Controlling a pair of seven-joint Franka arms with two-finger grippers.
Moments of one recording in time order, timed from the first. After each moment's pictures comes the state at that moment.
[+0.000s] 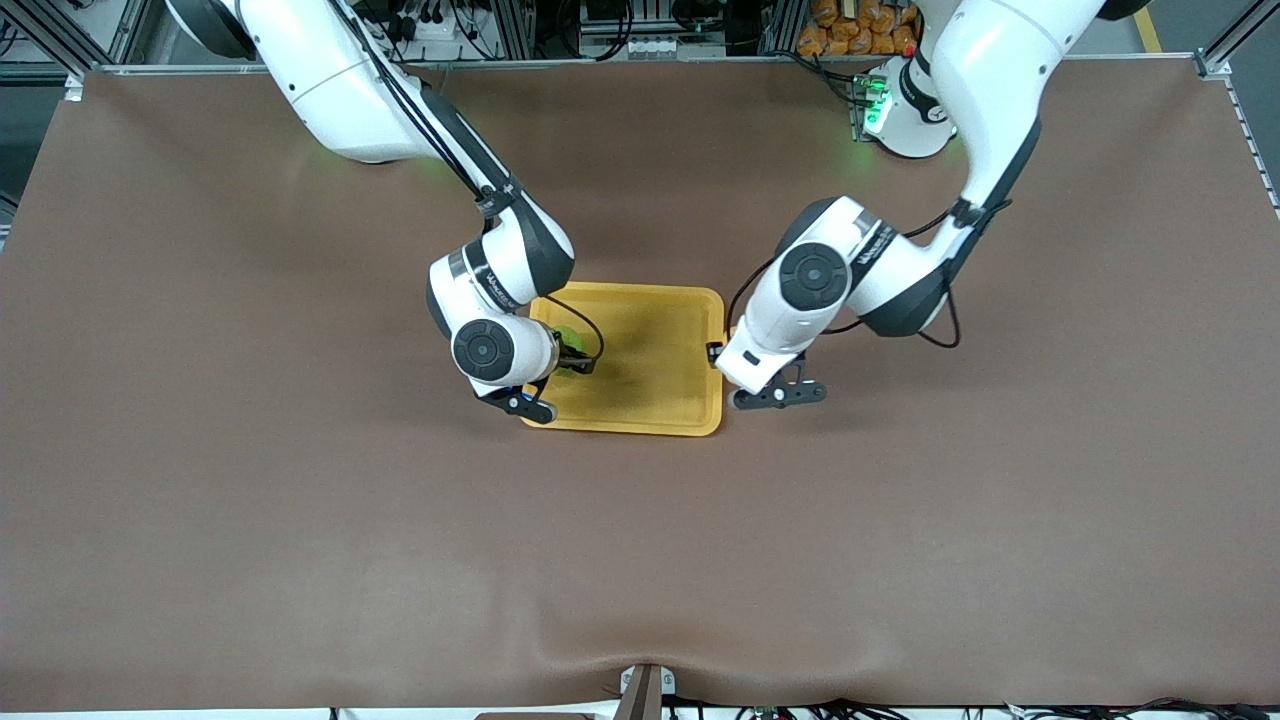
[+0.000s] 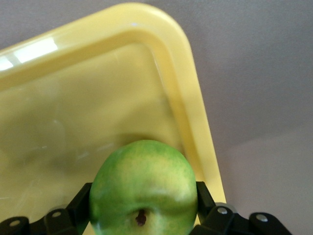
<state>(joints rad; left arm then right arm) -0.18 0.57 -0.48 -1.75 0.21 2.22 -0.84 0.50 0.67 0.08 -1.64 0.25 2.05 0.81</state>
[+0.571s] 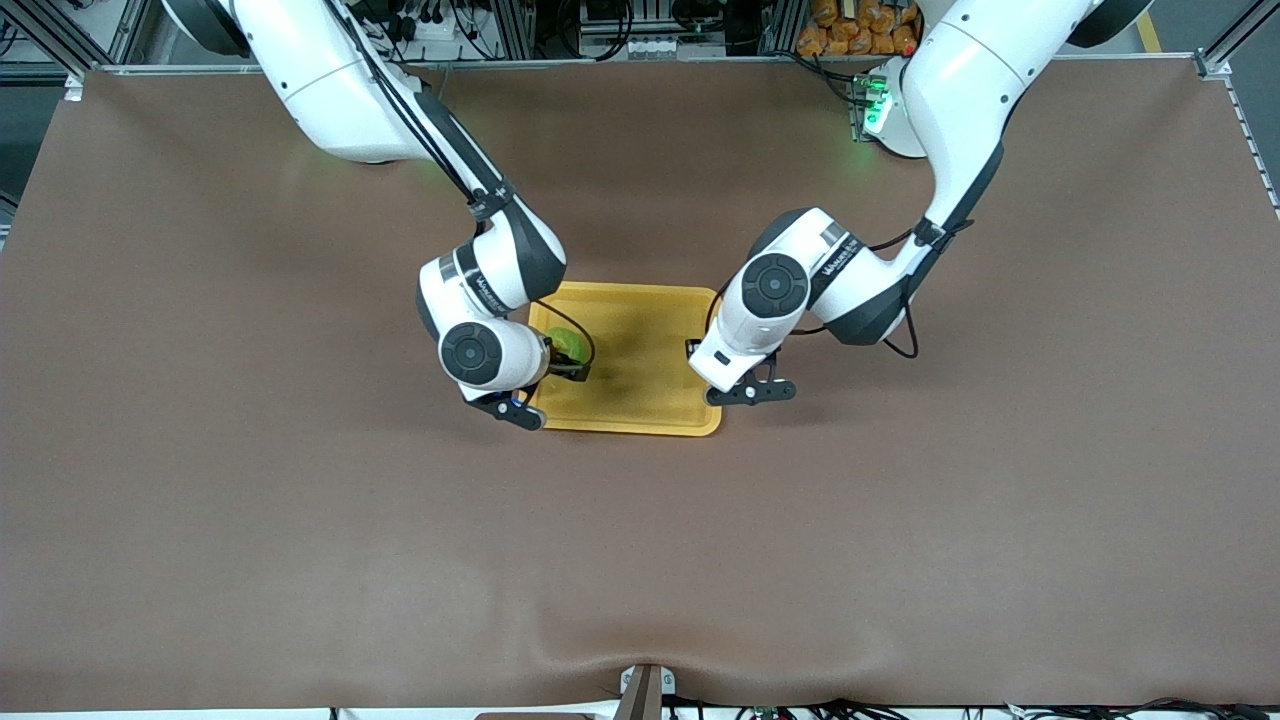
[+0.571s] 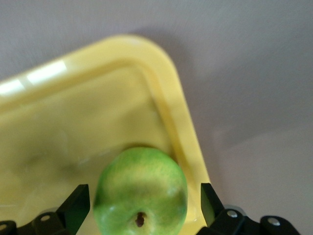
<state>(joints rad) -0.23 0.62 -0.48 -1.73 0.22 2.22 -0.85 0.50 0.65 0.04 -1.63 0.25 2.04 0.81</state>
